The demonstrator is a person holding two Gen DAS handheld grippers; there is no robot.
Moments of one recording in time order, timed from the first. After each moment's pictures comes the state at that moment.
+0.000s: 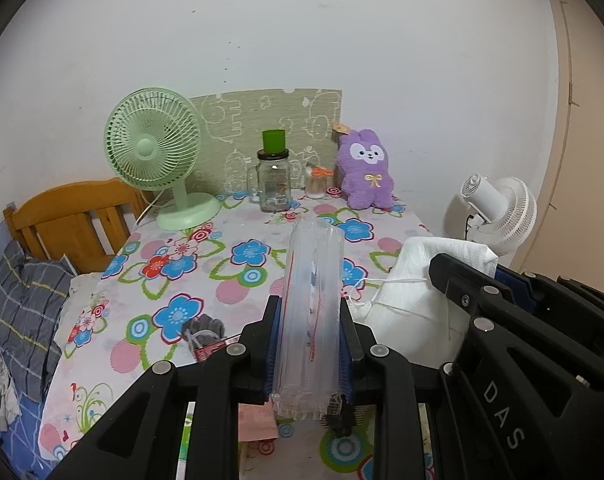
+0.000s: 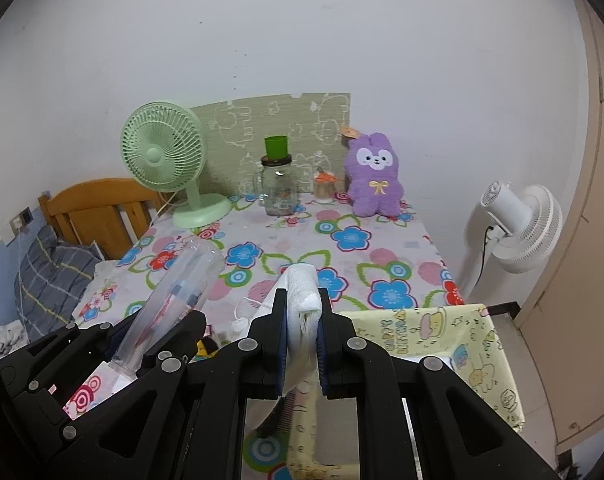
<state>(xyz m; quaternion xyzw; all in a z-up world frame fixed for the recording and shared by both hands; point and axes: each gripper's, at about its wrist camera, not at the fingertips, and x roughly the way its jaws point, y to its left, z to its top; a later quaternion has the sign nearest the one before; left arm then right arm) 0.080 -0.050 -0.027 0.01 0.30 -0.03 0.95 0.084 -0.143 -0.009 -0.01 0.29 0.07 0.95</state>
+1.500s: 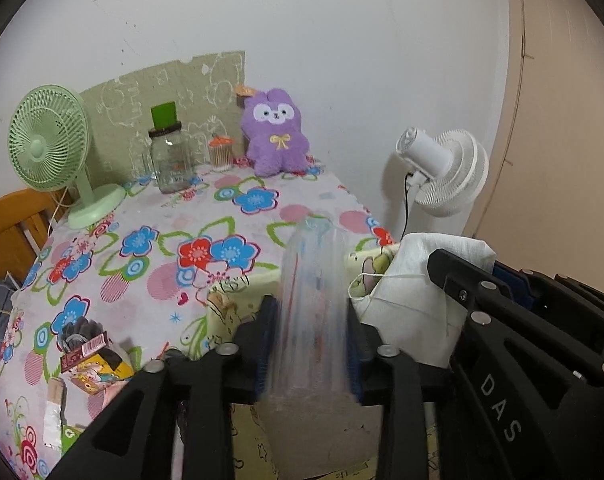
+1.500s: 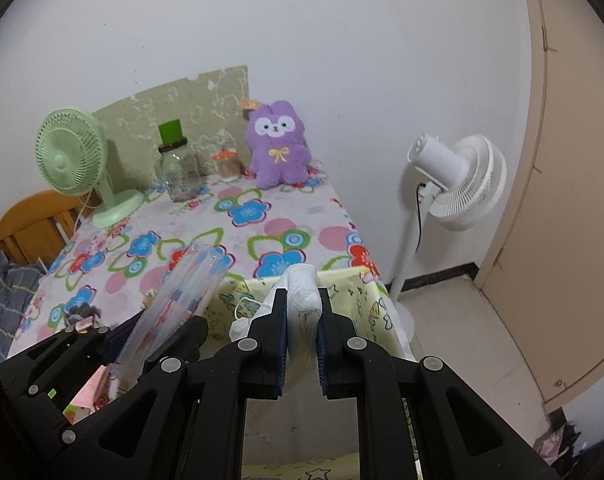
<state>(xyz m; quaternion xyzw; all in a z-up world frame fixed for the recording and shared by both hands) 0.120 -0.161 -0.076 0.04 0.35 -0.13 0.93 0.108 -0.259 -0.055 0.03 0.33 -0.03 0.94</state>
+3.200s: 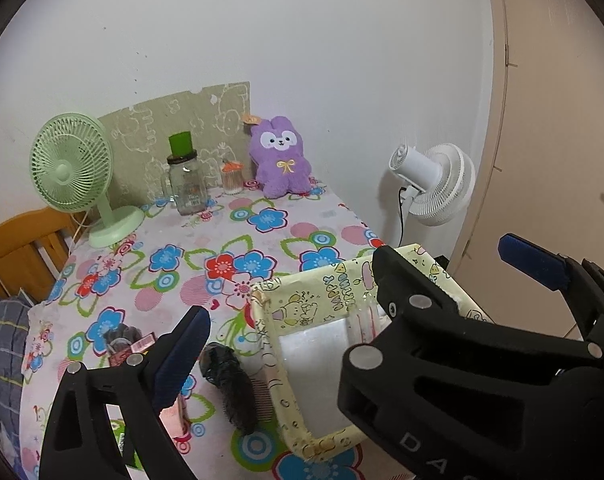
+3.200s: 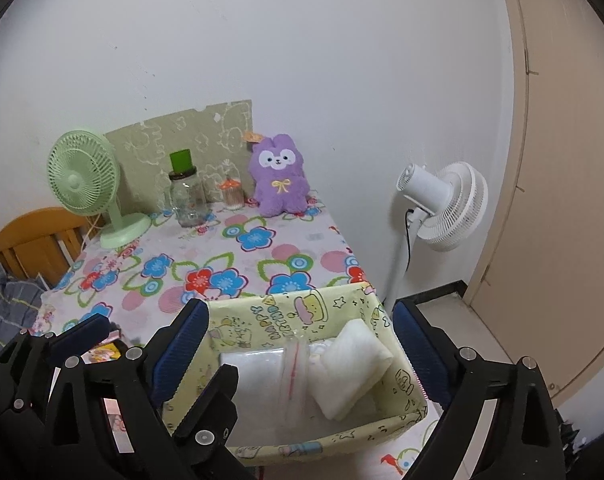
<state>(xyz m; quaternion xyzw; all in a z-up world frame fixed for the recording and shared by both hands) 0.069 -0.131 -0.032 0.05 0.31 -0.13 0.94 0.062 -0.226 -0.016 0.02 0.28 -0.05 0.96</state>
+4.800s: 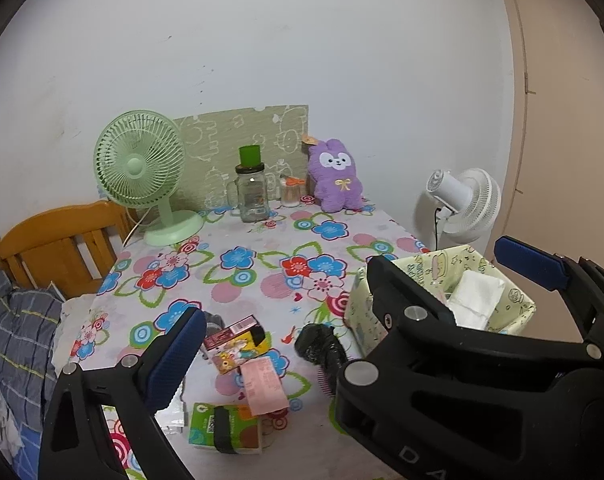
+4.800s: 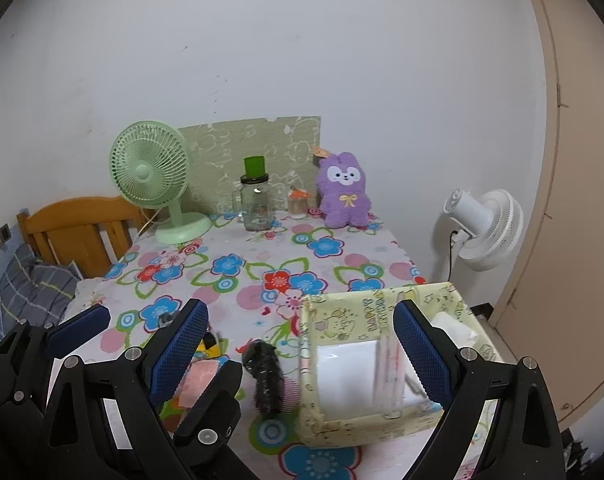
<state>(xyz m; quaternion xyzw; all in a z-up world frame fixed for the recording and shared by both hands) 0.028 -0.025 -0.029 0.04 0.27 -0.09 0.96 0.029 -0.120 -0.012 -0.01 0.25 0.01 0.97</state>
